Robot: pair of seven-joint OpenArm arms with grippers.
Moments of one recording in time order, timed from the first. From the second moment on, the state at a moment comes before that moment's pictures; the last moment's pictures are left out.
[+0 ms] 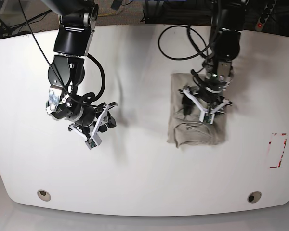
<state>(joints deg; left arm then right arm) 1.6 -8.3 4.9 78.5 -3.0 -7.2 23.8 14.1 3.1 11.9 83.4 16.7 40.7 -60.7</state>
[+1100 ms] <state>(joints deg) 5.2 -42.5 -34.1 62.9 1.3 -43.2 29.7 8.6 1.1 11.1 93.6 17.1 40.8 -60.5</state>
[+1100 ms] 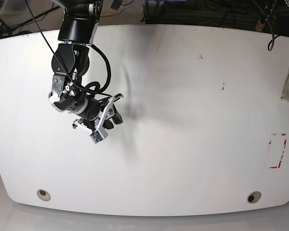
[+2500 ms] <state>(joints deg) 37.7 -8.6 -9.6 104.4 0.7 -16.5 5.7 -32.9 11.9 17.0 93.0 4.9 27.6 0.7</state>
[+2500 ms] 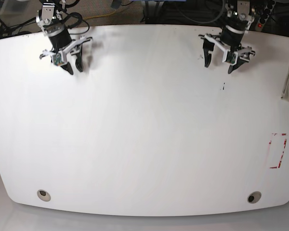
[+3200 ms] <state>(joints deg) 70.2 -7.7 -11.1 104.4 -2.8 -16.5 5.2 -62.6 11.7 11.0 91.3 11.3 27.5 6.5</state>
